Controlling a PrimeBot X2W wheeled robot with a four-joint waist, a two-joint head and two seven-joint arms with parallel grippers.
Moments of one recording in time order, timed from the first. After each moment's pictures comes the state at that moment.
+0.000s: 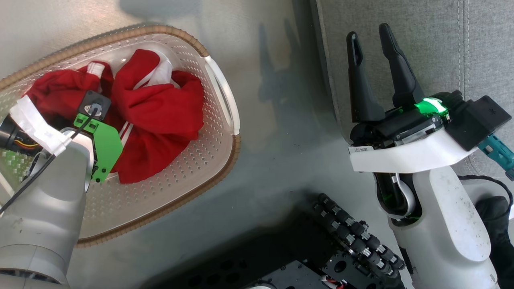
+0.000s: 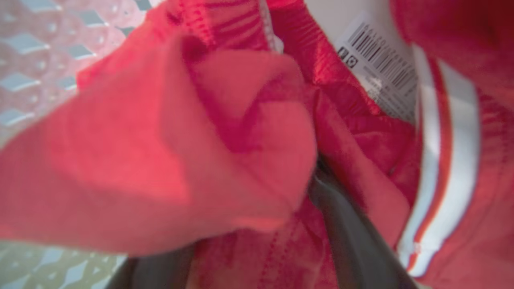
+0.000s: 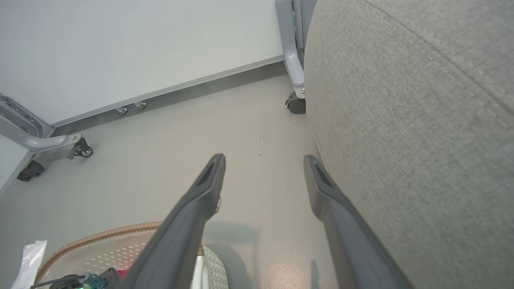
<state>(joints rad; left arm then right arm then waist) -0.98 0.26 -0.50 1.28 0.04 -0.01 0.05 -0.45 -0.05 0.24 -0.06 0.43 0.13 -0.26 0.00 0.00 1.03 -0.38</state>
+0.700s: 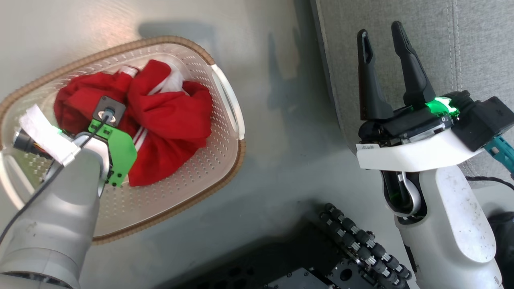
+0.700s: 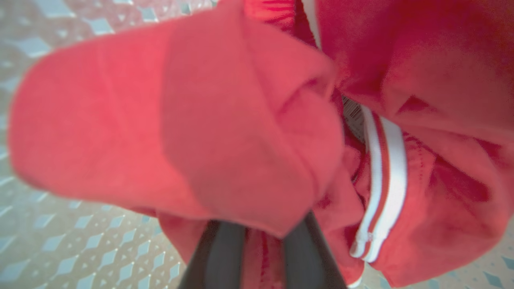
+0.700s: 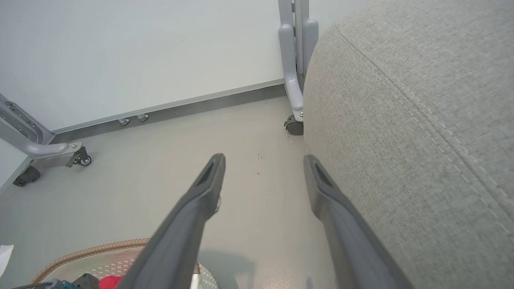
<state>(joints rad) -0.96 0.23 -0.52 1.27 -0.01 -0.05 -0.02 -0.44 -0.05 0.20 -0.06 0.38 0.13 -0.26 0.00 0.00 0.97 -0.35</state>
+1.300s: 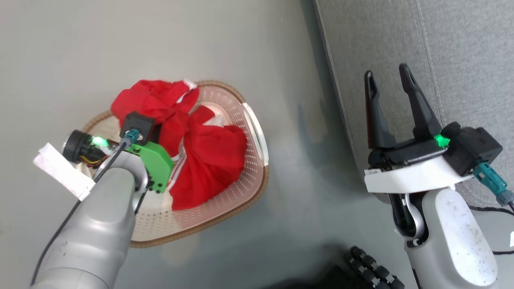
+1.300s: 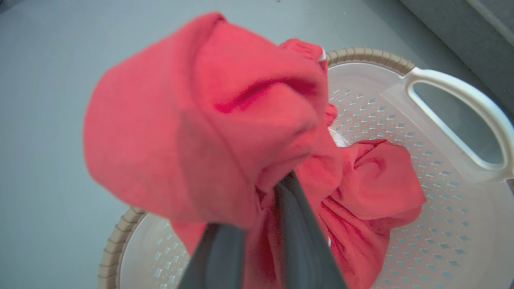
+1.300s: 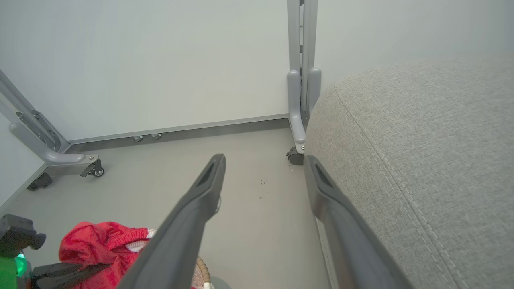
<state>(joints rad) -0.83 0.15 -0.48 1.13 -0.13 -0.11 -0.26 -0.32 -0.05 0.13 -0.01 0.24 0.13 -0.26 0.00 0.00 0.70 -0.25</state>
